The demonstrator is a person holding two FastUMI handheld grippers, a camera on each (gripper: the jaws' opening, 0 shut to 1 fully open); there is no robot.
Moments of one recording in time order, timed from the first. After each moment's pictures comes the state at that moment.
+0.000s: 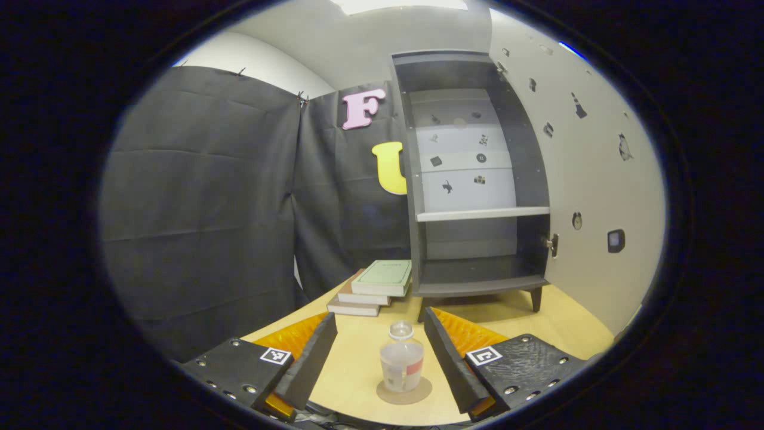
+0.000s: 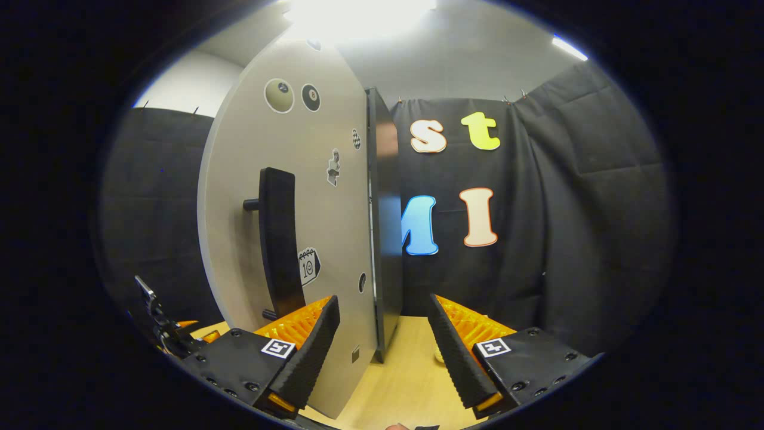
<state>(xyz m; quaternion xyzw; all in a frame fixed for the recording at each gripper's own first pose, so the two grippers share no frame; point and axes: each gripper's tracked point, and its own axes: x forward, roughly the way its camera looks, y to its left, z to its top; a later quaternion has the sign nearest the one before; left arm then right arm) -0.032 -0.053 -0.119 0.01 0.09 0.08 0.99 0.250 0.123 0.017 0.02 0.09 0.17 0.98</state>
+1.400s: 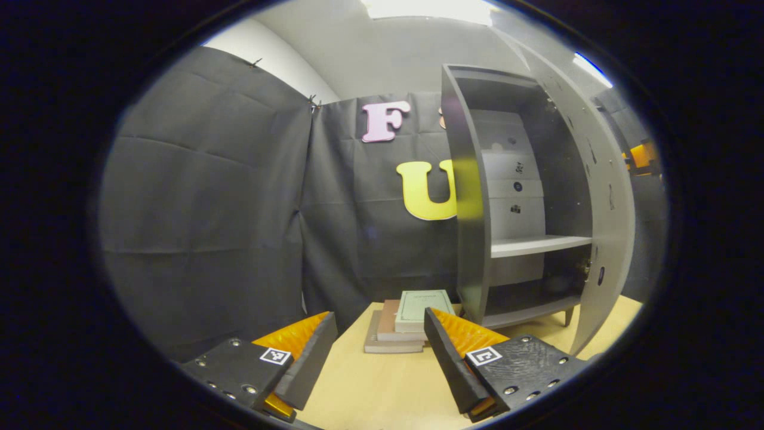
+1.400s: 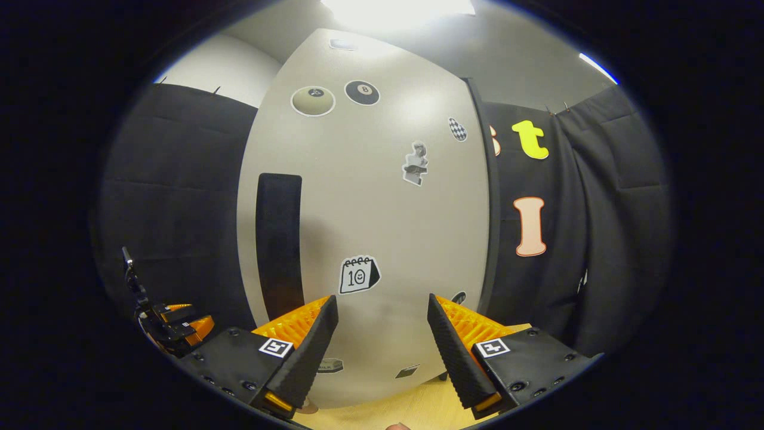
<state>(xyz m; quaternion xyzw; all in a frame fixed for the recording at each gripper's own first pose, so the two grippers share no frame) 0.045 0.149 -0.094 0.00 0.05 0.05 1.00 0.286 0.363 0.017 0.01 0.08 0.20 0.98</state>
